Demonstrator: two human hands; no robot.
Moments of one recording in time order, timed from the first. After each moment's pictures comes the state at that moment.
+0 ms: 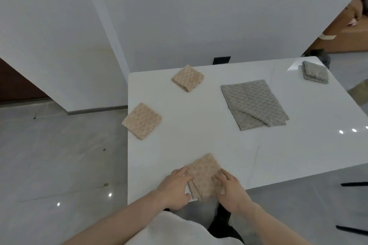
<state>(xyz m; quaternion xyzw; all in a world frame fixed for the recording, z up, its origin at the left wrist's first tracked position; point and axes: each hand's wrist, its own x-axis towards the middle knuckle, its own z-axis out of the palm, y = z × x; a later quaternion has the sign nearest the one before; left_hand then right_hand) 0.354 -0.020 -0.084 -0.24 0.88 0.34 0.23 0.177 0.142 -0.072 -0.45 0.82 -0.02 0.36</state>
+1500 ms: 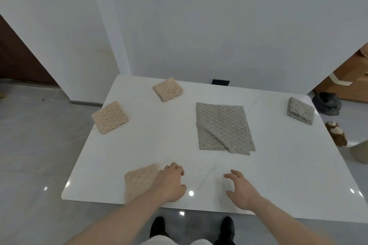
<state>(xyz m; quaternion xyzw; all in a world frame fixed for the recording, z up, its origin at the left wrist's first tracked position) 0.135 0.097 -0.082 -0.43 0.85 0.29 0.12 -0.117 0.234 -0.064 -0.48 0.80 0.03 0.36</state>
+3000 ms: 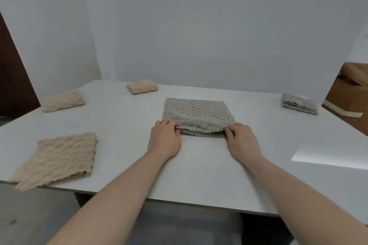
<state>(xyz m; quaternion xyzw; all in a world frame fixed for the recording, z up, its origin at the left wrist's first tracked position) -0.054 0.100 -0.260 -0.50 0.82 0.07 -0.29 -0.291 0.199 -0.264 -0.57 0.75 -0.33 -0.07</state>
